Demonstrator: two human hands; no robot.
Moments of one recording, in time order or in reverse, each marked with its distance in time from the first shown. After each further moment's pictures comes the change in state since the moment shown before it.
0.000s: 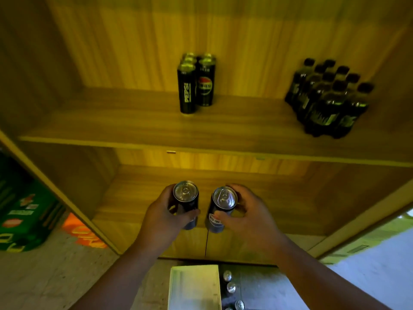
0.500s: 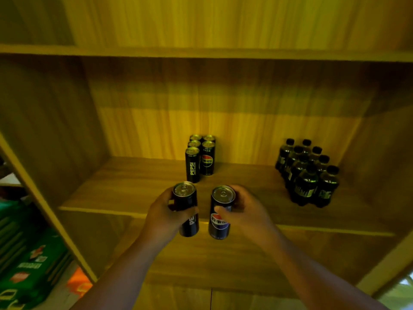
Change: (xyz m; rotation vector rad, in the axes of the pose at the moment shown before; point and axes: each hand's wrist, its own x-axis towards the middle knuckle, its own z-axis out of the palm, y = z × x) left_hand 0.067 0.176 -0.054 -0.057 0.131 0.102; right_hand 0.065 -0.174 -0.072 0.095 -0.001 -0.098
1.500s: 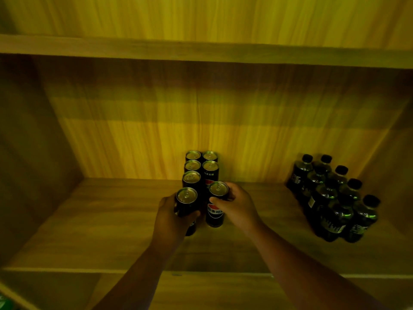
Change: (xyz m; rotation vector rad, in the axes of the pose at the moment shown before) left_hand 0.181 -0.072 0.037 0.050 0.010 0.072; right_hand 0.206 0.049 0.027 0.053 0.209 0.082
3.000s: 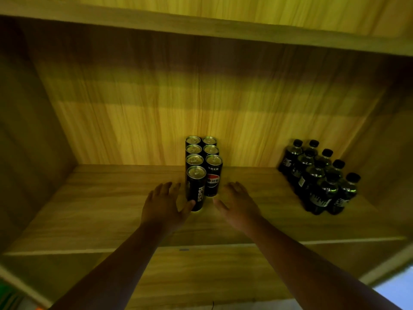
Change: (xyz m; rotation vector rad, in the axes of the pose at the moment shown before) left_hand -0.001 -0.023 -0.047 0.881 -0.207 0.277; right_hand -0.046 0.020 0.012 -0.994 -0.052 -0.054
